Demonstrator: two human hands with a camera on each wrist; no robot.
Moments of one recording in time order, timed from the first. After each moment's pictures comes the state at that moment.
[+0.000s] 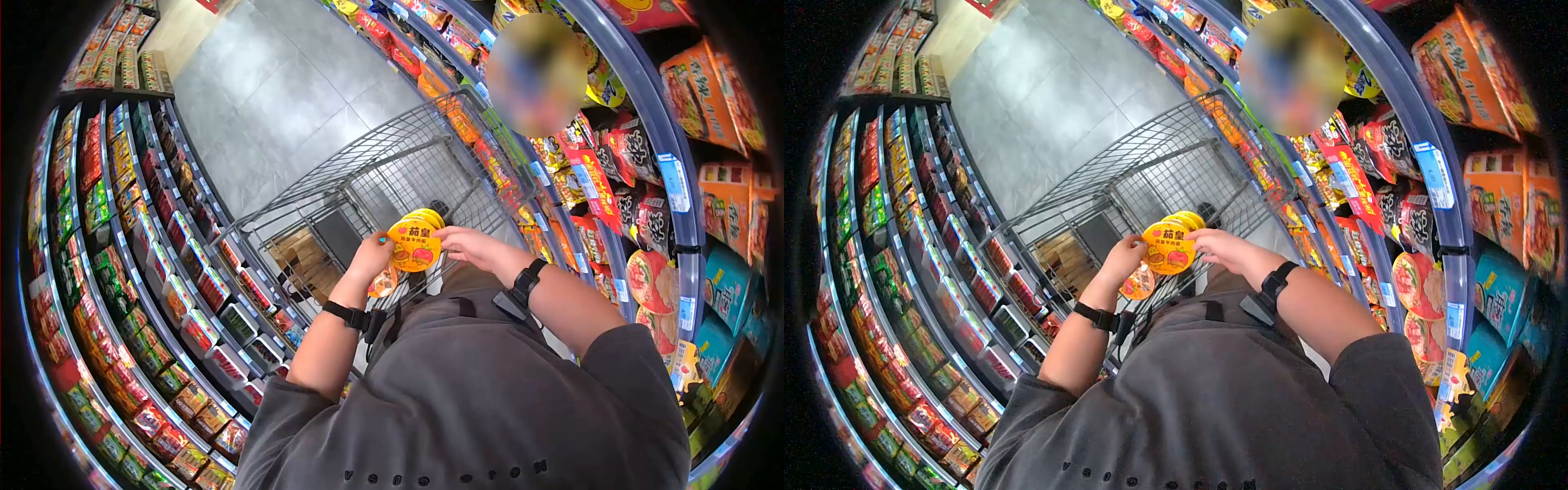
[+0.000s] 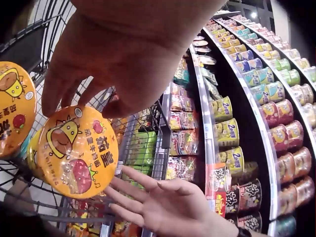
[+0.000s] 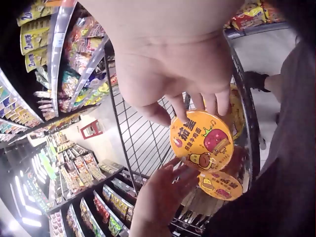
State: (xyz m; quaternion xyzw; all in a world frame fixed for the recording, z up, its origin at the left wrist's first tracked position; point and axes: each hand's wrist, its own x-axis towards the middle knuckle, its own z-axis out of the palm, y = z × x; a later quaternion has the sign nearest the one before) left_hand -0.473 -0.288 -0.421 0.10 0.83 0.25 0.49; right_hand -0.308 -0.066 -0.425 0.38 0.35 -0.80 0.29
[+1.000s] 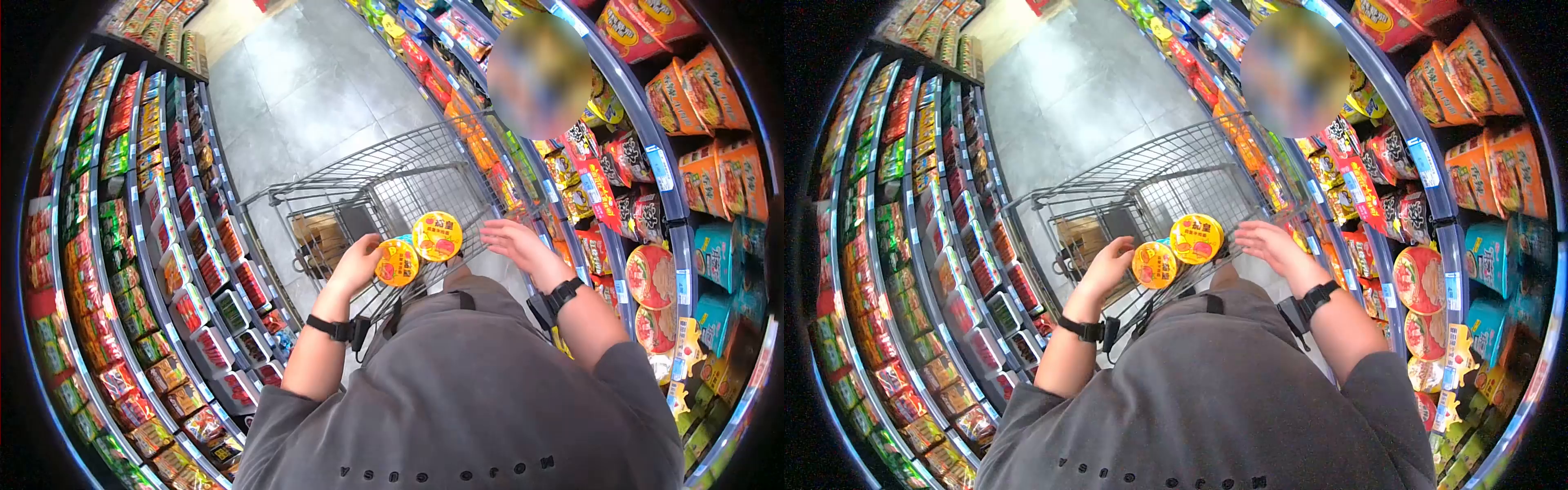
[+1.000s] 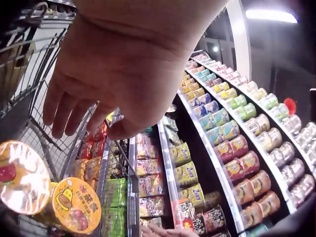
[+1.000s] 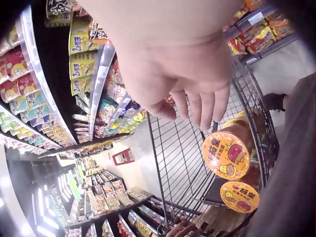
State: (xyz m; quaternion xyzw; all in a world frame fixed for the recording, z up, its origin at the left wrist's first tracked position) left_hand -0.468 -0.393 -0.323 0.15 0.83 0.35 0.41; right_hand -0.263 -0.054 -0.354 0.37 0.40 -0.82 0.14
